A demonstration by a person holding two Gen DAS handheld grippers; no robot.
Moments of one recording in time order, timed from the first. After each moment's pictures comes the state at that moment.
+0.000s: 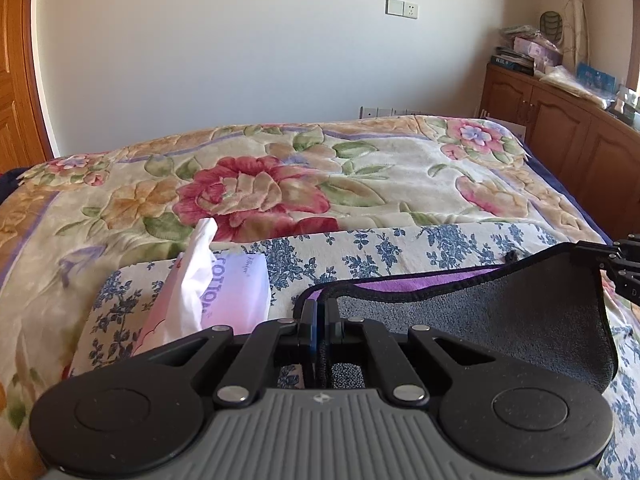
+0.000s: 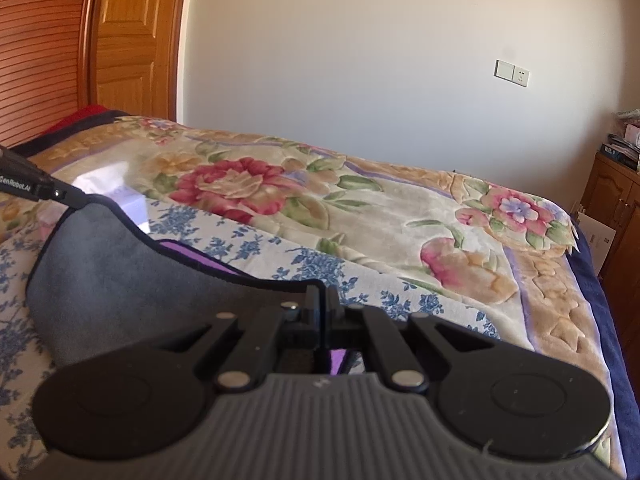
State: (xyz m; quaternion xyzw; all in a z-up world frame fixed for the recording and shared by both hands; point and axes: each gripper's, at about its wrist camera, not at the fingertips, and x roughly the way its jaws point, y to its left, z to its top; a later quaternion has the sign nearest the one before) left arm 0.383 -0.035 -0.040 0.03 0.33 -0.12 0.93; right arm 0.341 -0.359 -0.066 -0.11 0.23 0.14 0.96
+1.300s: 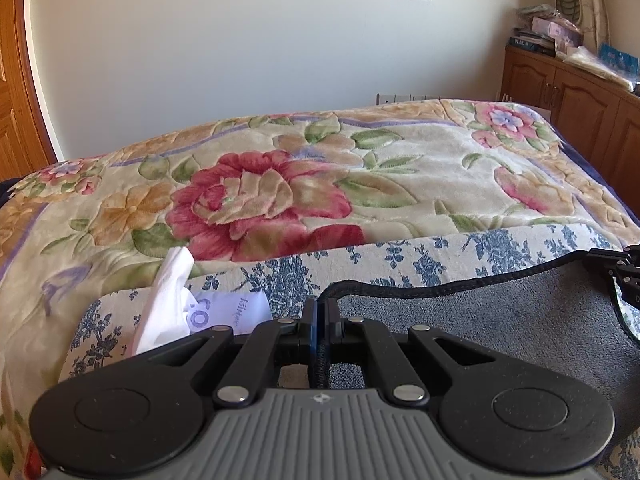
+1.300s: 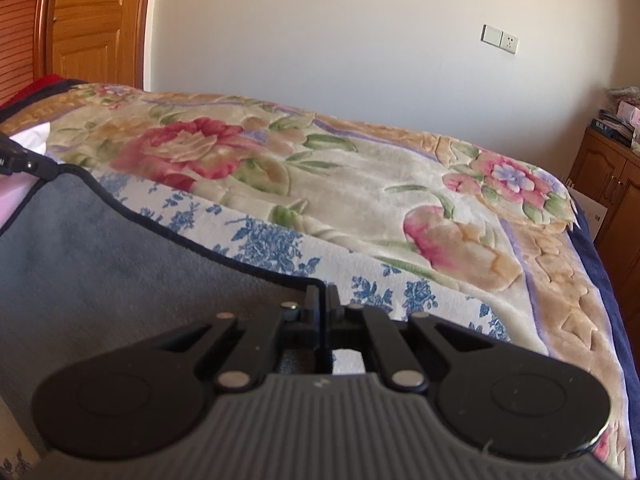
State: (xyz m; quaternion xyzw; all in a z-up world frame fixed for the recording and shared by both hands) left arm 0.457 -0.053 -0.074 0.06 0.34 -0.10 0.93; right arm 0.411 -0.364 -0.106 -0.12 0.27 0.11 0.95
